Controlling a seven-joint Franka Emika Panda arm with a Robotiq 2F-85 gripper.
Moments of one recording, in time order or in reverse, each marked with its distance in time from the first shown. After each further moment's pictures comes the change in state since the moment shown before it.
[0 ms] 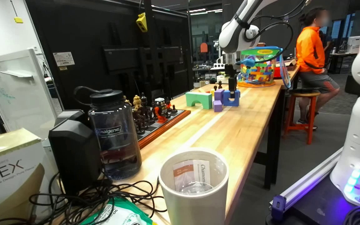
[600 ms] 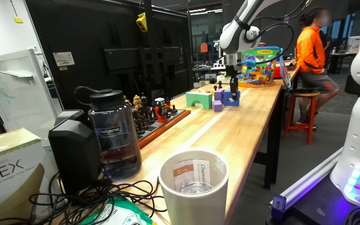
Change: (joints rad) arm -0.016 0.012 0.001 0.003 -0.001 -0.001 -0.001
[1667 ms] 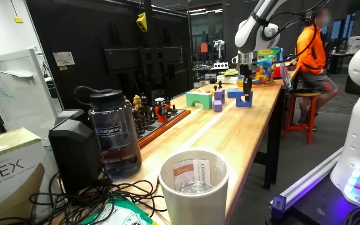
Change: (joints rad) arm -0.050 -0.163 -0.031 -0.213 -0.003 0.084 0.010
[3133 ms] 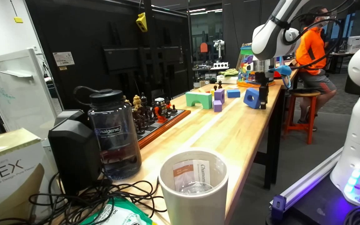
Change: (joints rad) arm -0.007 -0.131 -0.054 -0.234 -0.062 0.051 0.032
